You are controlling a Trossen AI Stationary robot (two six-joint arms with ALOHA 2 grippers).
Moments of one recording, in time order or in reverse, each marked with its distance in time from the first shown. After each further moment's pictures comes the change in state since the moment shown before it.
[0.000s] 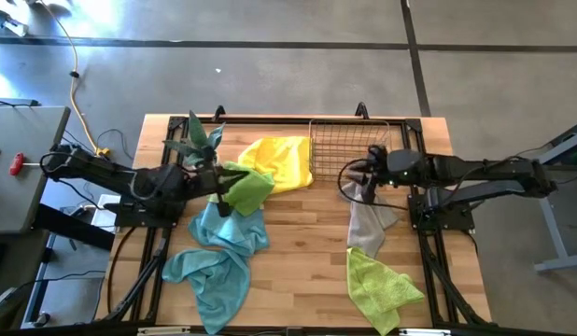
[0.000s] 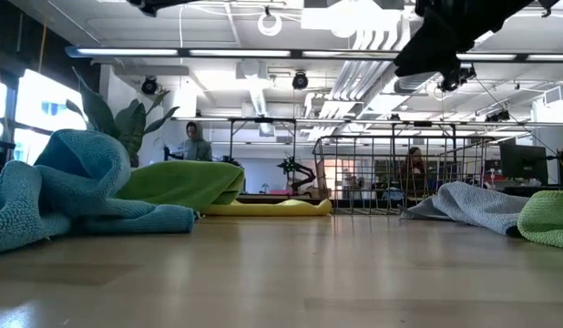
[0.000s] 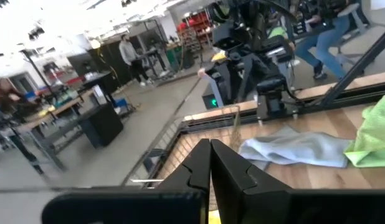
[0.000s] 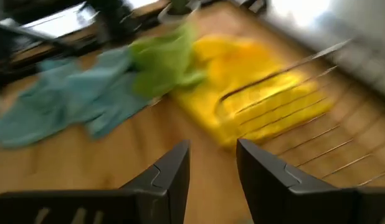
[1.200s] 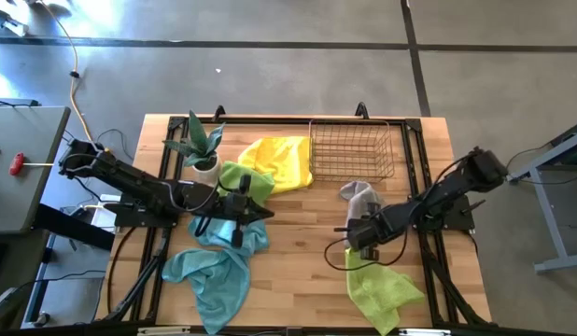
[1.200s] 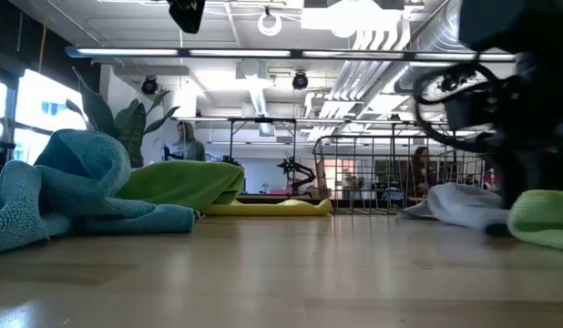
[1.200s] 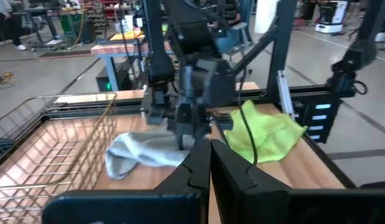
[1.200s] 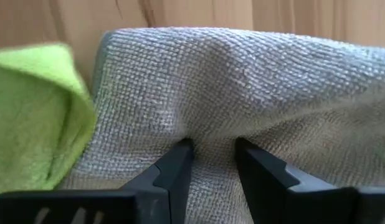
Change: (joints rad) left arm -0.075 0.305 0.082 0.100 0.320 -0.317; right arm 0.443 0.684 0.001 -0.192 -0.013 0.146
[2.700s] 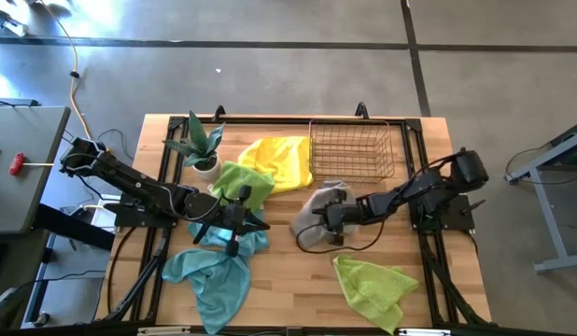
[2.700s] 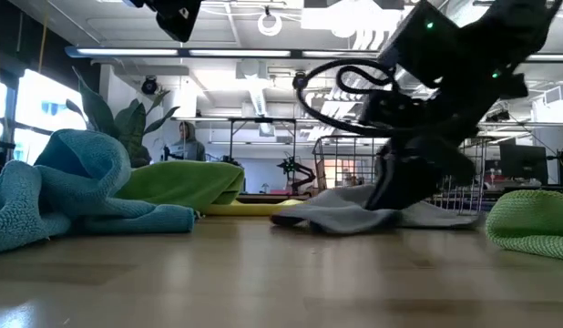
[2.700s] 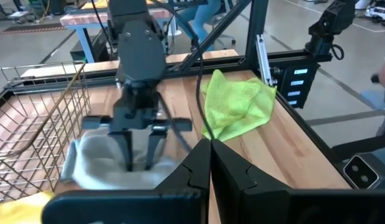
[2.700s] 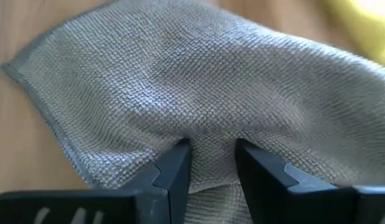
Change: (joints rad) left arm -0.053 0.007 -0.001 -0.123 0.022 -0.031; right arm -0.239 0.140 -0.060 0.715 0.098 -0.326
